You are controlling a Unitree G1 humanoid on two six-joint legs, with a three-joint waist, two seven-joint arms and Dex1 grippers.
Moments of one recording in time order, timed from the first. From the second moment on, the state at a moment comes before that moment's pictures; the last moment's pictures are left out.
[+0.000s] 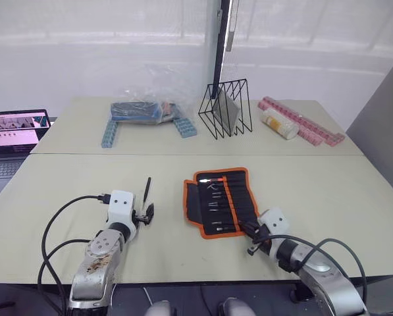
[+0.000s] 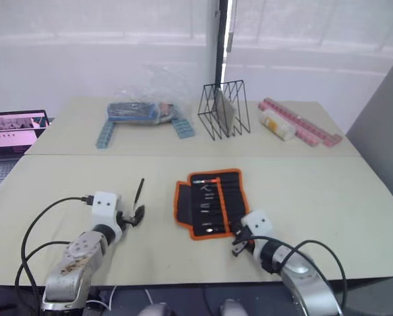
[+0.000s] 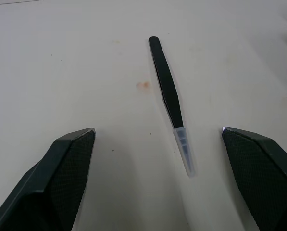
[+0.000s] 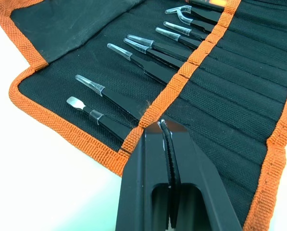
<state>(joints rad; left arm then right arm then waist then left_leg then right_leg) -0.02 0.22 0.10 -0.32 -0.07 0.62 -0.20 0.11 -0.45 0.08 -0.37 0.20 0.42 0.53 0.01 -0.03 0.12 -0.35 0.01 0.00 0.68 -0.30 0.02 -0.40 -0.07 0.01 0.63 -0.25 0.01</state>
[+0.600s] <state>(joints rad) -0.09 0.22 0.03 -0.23 -0.07 0.57 -0.17 0.10 -0.44 0.09 -0.39 0.20 0.45 0.51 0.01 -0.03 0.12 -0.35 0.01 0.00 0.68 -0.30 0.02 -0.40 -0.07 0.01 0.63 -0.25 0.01</state>
